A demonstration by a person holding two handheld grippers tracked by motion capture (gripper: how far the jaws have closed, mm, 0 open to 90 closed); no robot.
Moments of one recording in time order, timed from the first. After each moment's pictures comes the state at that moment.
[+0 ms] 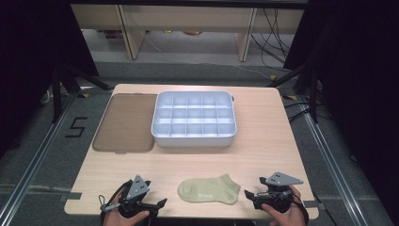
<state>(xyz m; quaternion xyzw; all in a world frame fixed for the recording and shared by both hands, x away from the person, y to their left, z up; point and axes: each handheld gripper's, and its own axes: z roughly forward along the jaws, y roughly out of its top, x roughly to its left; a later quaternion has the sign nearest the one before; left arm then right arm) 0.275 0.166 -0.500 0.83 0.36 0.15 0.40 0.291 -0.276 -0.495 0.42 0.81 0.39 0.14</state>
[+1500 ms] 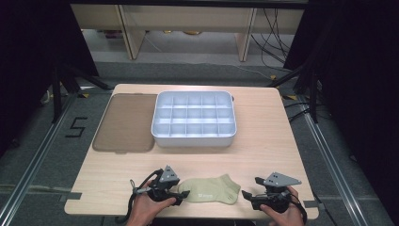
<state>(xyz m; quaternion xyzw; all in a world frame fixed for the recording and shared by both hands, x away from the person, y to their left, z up) 0.316 0.095 -0.505 0.86 0.33 0.08 0.38 0.290 -0.270 -0.494 0.40 0.81 0.41 0.13</state>
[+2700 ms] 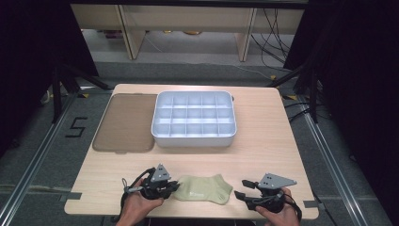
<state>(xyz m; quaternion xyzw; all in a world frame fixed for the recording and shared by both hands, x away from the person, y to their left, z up) 0.315 0.122 -0.495 0.86 0.32 0.09 0.38 0.288 -0.251 -0.489 0.33 0.82 0.46 0.09</state>
